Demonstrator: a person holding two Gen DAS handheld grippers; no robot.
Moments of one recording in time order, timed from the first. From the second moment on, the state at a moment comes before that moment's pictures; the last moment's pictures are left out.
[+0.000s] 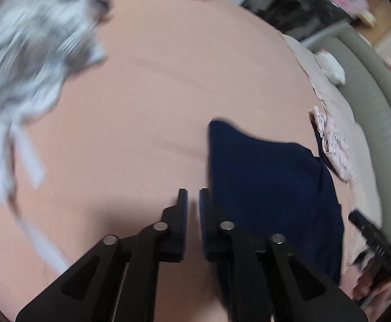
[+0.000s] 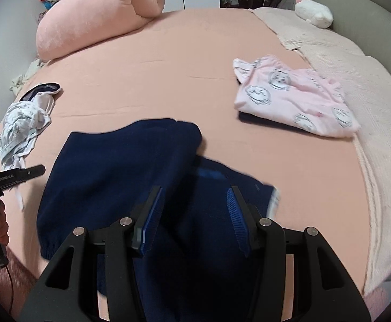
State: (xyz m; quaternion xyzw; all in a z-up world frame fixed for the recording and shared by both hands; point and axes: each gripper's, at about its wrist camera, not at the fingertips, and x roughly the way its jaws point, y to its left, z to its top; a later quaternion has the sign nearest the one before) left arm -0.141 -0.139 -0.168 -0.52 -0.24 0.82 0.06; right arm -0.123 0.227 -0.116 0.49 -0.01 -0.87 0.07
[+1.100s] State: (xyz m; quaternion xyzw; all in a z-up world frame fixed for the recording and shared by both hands) left arm -0.038 -0.067 -0.104 -0.46 -0.25 0.84 0.16; right arm -0.038 0.248 -0.112 0.49 -0.13 -0.85 0.15
